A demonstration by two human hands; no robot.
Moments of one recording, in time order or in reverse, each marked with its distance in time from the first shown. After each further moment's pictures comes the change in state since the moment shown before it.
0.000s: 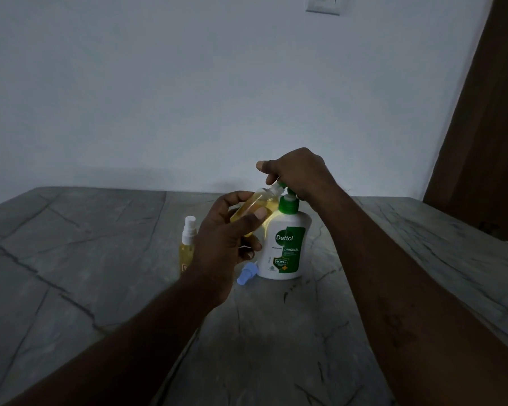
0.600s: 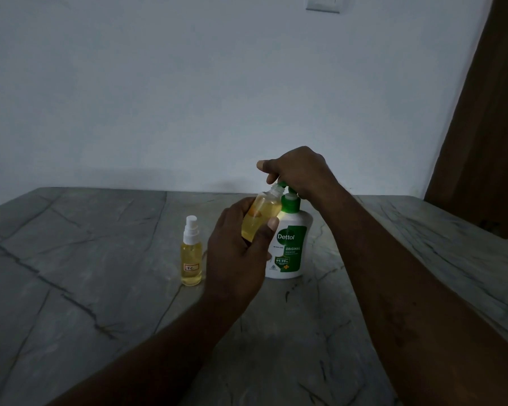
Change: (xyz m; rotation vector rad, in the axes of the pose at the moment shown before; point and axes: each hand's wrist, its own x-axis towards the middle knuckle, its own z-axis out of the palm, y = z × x) left_hand -0.009 -0.027 0.011 0.572 0.167 0.414; right_hand -0.002 -0.002 0.000 0.001 0.003 0.001
